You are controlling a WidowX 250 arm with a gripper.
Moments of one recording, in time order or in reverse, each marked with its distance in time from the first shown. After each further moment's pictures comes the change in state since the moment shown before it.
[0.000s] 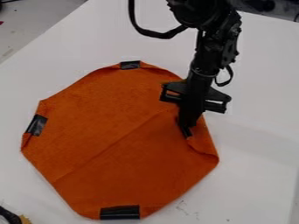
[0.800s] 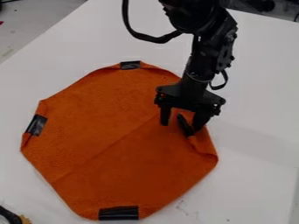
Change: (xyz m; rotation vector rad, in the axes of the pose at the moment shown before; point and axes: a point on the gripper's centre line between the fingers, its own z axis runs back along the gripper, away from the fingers) arm -0.012 0.005 -0.003 0.006 0.007 0.045
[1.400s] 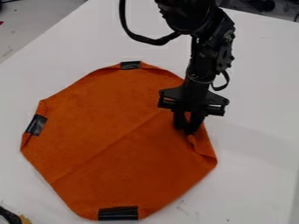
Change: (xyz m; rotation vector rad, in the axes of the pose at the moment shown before) arm -0.003 0.001 -0.003 -0.018 0.015 -0.008
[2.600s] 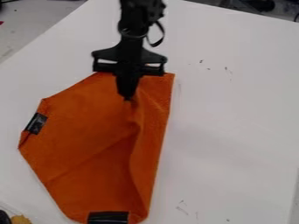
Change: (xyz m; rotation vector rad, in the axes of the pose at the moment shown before) arm 0.020 0.123 0.043 0.005 -0.081 0.193
